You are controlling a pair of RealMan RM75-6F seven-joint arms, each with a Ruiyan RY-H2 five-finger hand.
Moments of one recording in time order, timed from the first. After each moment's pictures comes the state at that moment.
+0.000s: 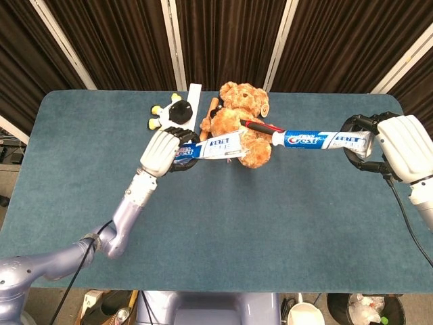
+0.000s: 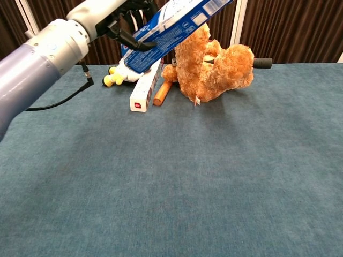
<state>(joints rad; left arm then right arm) -0.93 -1.77 -0.35 -1.07 1.45 1.19 -0.16 0.48 -0.51 0.43 -1.90 -1.41 1.04 0.41</state>
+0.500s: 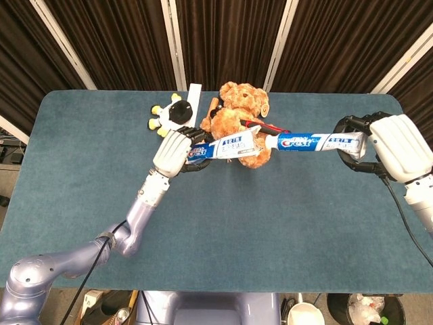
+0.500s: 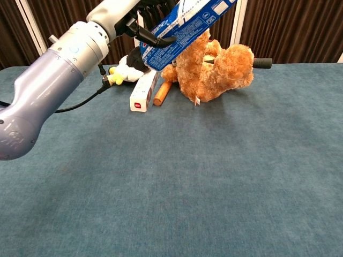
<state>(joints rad) -0.99 -1.88 -0.36 -0.94 1.47 1.25 -0.25 0.51 -0.50 0.42 -1.92 -1.43 1.04 0.43</state>
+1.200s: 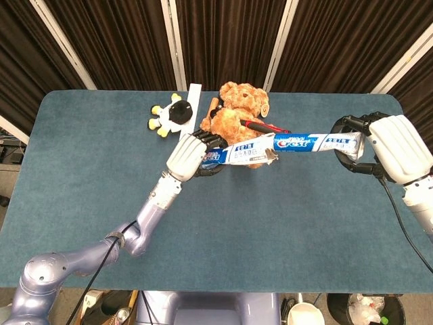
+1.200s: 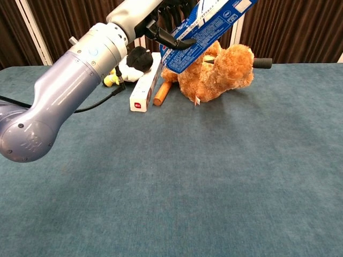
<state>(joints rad) -1.05 -1.92 -0.35 -0.90 1.48 1.25 -0.25 0.51 -0.50 0.41 -1.94 -1.43 1.06 0.46</state>
